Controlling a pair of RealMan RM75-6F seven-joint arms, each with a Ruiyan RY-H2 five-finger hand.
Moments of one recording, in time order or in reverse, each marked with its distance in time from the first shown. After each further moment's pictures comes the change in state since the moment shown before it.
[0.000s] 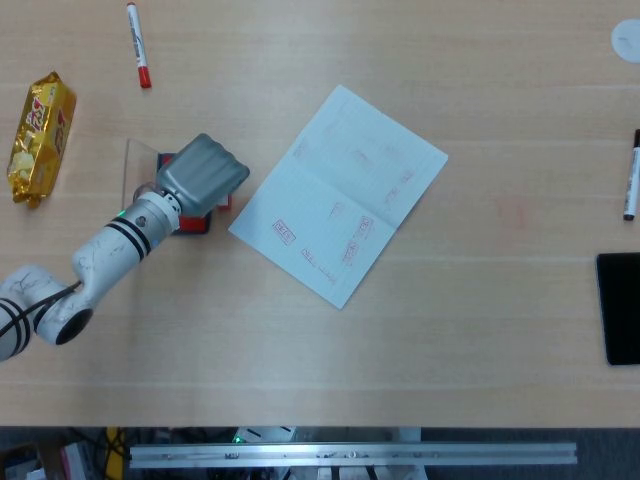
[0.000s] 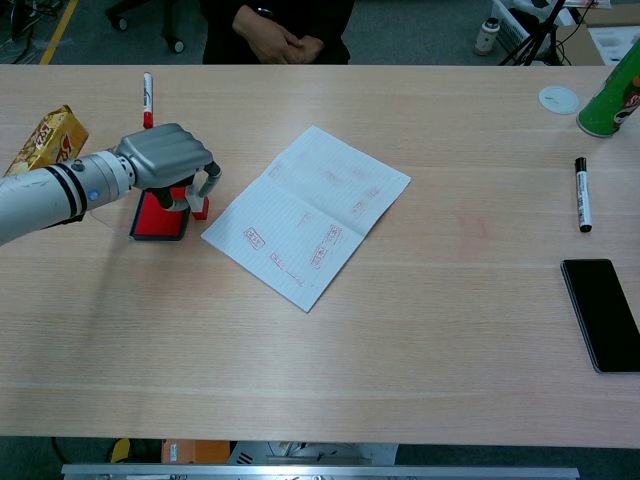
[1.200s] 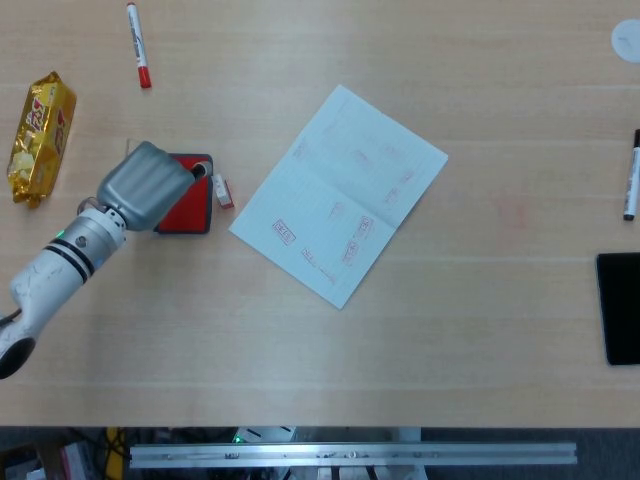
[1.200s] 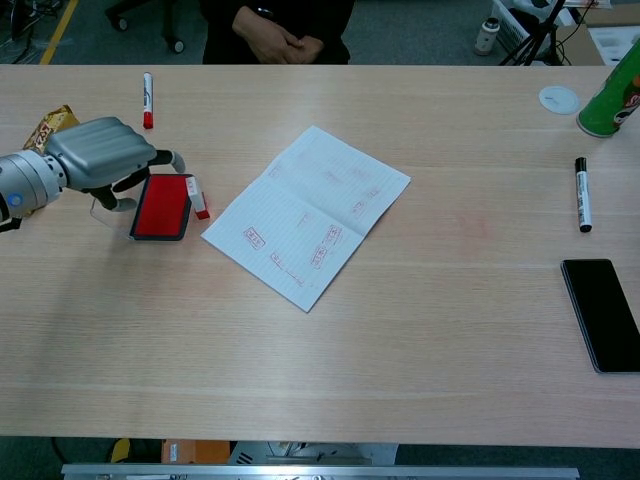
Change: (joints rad) left arm 0.100 0.201 0.038 -0.215 -0.023 0.102 0.082; right arm 0.002 0.004 -0.001 -0.006 -0.027 0.007 0.011
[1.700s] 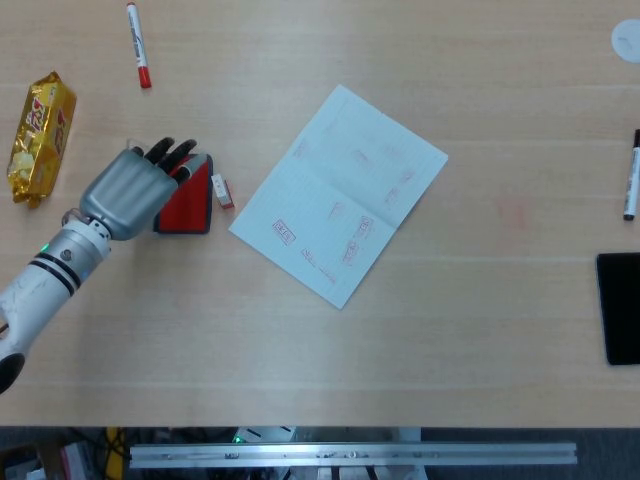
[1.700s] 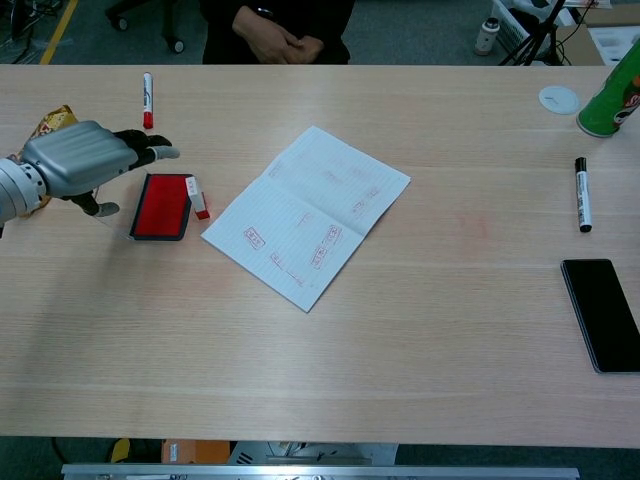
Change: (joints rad) left arm 0.053 0.025 0.003 -0.047 -0.041 0.038 0.085; right arm 0.004 -0.003 -0.001 0.013 -0.003 -0.007 0.012
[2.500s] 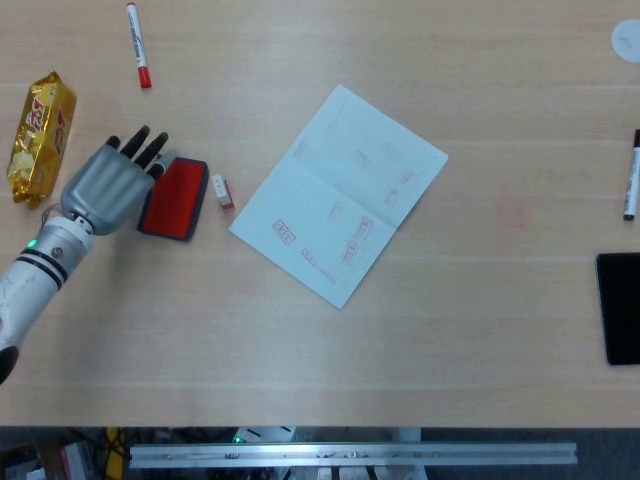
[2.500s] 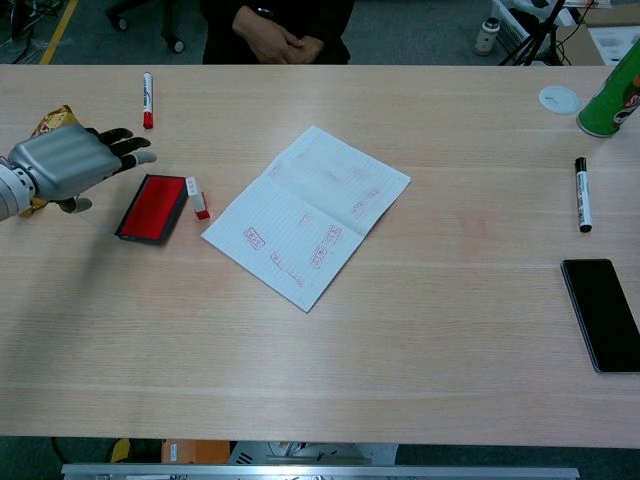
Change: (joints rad) left arm 0.015 -0.039 0.011 0.114 -0.039 -0.020 0.192; right arm -0.003 0.005 0.001 -0.015 0.002 0.007 -0.017
